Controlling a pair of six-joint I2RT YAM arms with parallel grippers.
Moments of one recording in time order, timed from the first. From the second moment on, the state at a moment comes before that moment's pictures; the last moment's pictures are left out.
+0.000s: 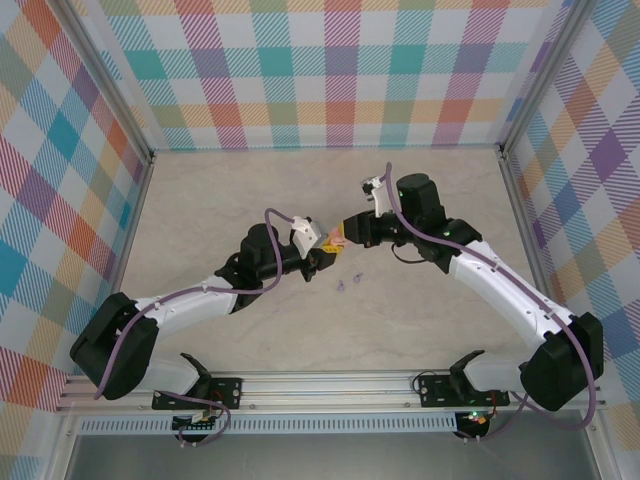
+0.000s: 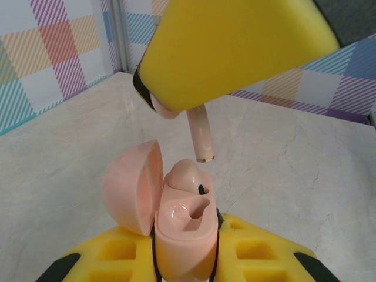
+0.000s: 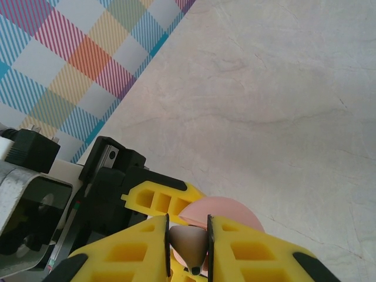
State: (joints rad) left arm -0.69 1.37 0.68 0.50 0.43 0.08; right arm 0.56 1.28 1.10 -0.38 -0.52 0.34
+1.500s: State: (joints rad) left arm -0.69 1.38 0.74 0.46 0.44 0.00; right arm 0.56 1.29 1.10 -0.38 -0.48 0.31
